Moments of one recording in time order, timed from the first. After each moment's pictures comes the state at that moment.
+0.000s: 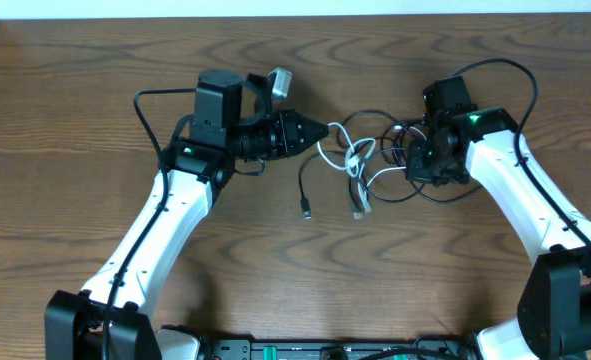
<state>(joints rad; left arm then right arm) -0.28 1.49 1.09 -0.22 0.90 -0.67 0.24 1.68 1.25 -0.96 -0.03 0.38</state>
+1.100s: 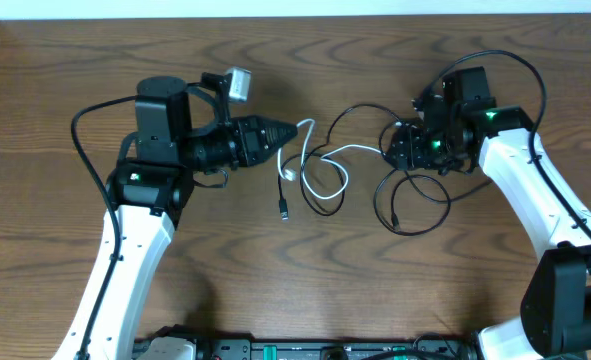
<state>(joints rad) -0.15 1.28 1.09 -0.41 0.95 -0.51 0.17 1.68 1.25 -0.80 -0.37 0.13</state>
